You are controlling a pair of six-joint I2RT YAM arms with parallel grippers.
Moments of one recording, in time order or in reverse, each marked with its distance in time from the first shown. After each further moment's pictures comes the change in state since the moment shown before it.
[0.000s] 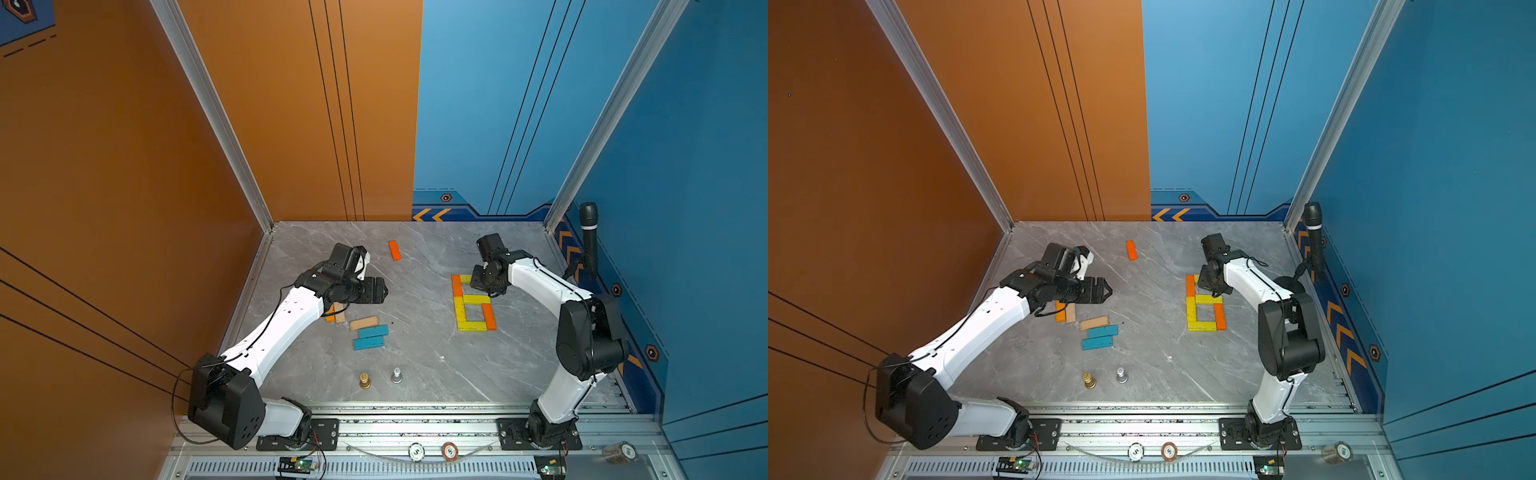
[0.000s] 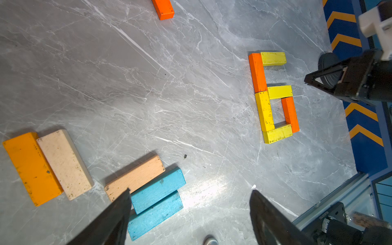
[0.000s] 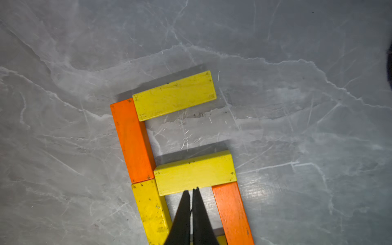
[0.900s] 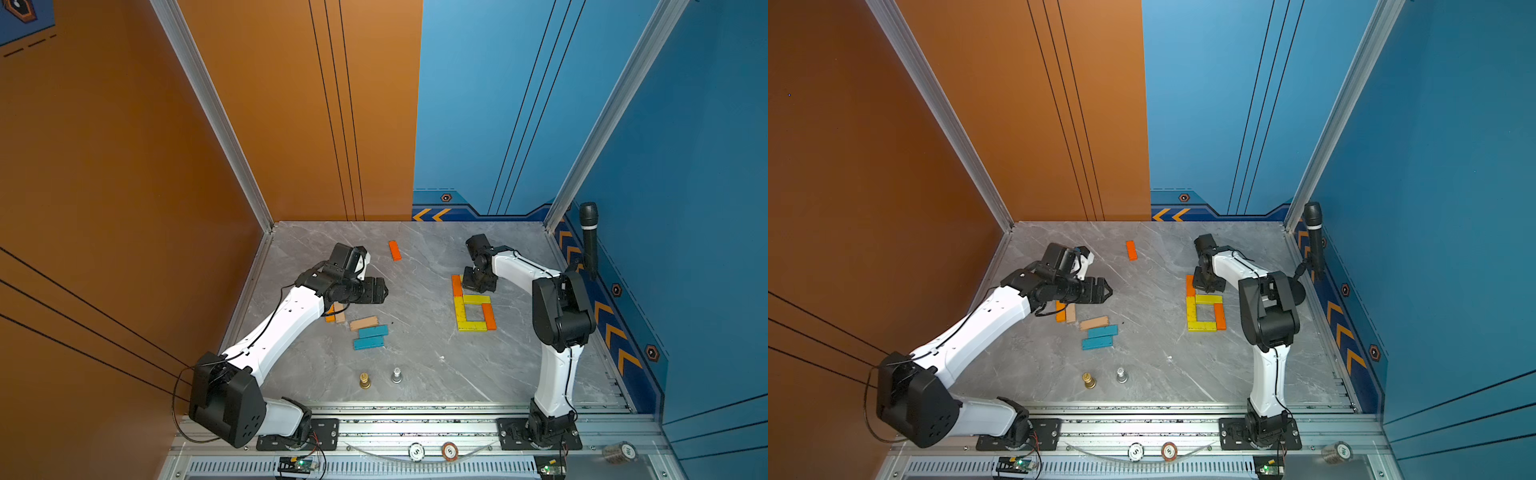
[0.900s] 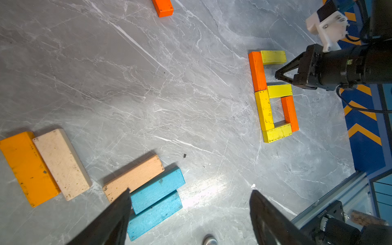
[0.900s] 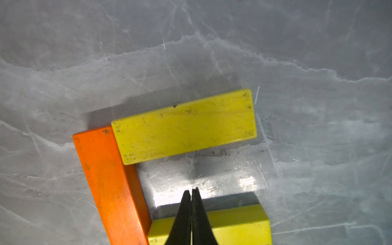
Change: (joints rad) left arm 0.008 0.008 0.000 0.000 0.012 0.000; right arm 0.003 0.227 0.137 -0.008 -0.022 -0.045
